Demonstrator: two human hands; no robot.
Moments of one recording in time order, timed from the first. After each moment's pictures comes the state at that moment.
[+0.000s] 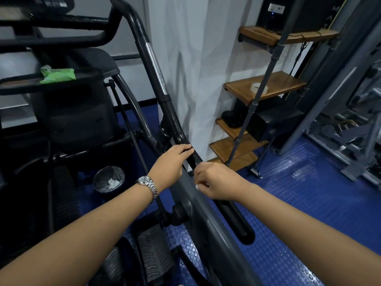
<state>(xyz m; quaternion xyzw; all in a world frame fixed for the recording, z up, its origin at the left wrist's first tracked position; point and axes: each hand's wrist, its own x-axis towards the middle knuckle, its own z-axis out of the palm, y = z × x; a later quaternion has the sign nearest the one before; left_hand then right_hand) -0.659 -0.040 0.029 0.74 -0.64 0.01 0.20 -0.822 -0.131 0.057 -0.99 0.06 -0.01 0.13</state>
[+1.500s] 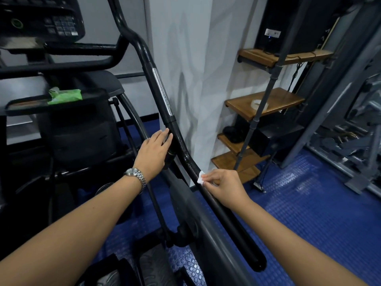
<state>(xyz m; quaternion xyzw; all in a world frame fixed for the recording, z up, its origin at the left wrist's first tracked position) -0.578 -0.058 0.064 0.80 -0.58 0.14 0.07 -0.804 -0.144 0.042 -0.87 0.28 -0.26 0.31</state>
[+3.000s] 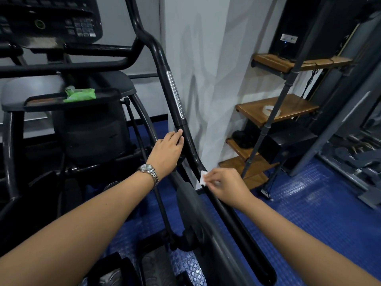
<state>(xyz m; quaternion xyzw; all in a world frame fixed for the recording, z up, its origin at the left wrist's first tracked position) -0.583 -0.064 0.082 0.81 -0.57 0.14 -0.01 -0.781 -0.154 0.055 -0.94 0.20 -0.18 0.22</state>
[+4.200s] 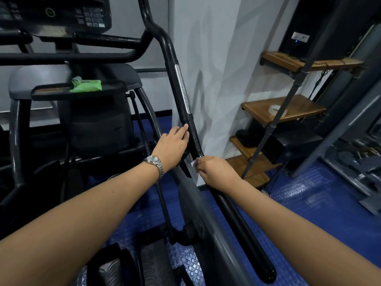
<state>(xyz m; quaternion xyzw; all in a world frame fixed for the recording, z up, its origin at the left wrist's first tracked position) -0.586 -0.063 0.088 0.81 -0.57 0.14 -0.04 -0.728 -0.166 0.054 -0.99 0.12 -0.04 0.06</state>
